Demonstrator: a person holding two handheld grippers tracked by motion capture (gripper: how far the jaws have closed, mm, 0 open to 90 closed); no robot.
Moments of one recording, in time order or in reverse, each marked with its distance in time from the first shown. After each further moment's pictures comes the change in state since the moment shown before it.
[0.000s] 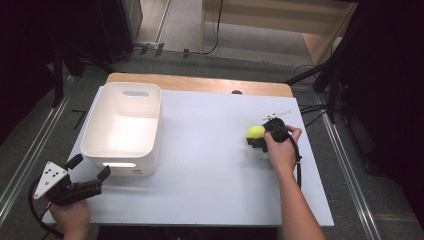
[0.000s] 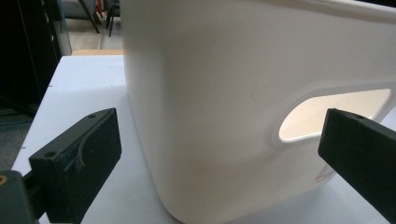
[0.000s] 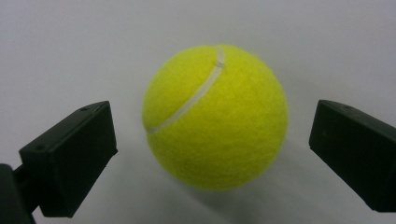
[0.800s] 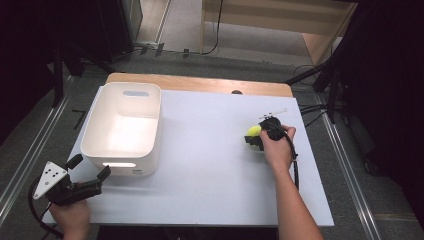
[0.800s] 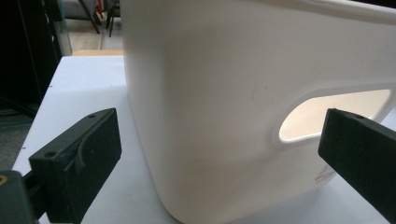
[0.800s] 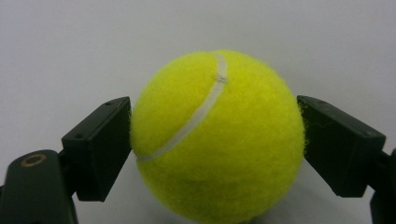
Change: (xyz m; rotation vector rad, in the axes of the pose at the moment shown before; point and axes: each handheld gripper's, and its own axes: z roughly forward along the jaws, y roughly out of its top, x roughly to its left) left arm 0.000 0.000 0.000 -0.001 0.001 0.000; right arm 0.000 0.006 0.015 0.032 -0.001 0.032
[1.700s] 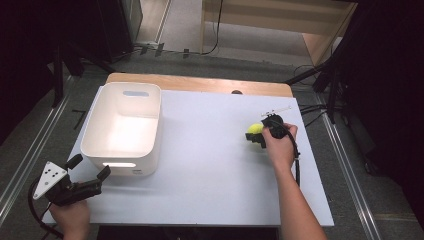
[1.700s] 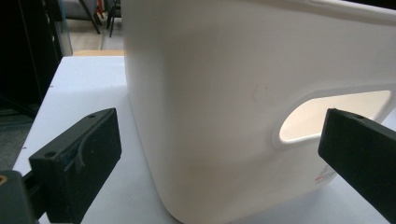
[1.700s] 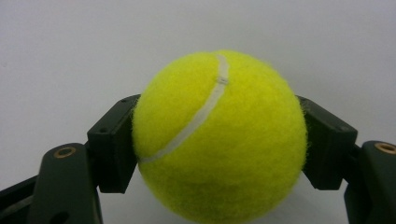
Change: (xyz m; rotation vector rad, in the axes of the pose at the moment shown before) left arm 0.000 0.000 0.000 -0.002 0.001 -0.001; right arm 0.000 0.005 -0.015 -0.031 0.051 0.002
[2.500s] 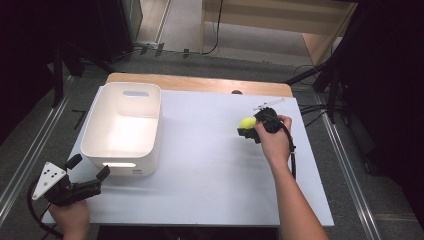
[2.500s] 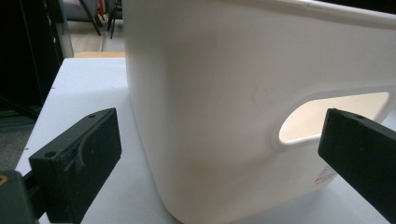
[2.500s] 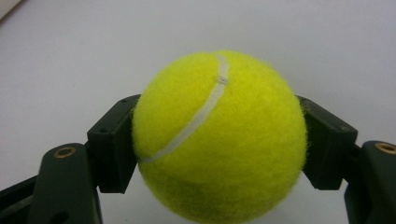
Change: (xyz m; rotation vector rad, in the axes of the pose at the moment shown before) left arm 0.000 0.000 -0.001 -0.008 0.003 -0.004; right arm 0.030 0.027 -0.018 -0.033 0.046 -0.095
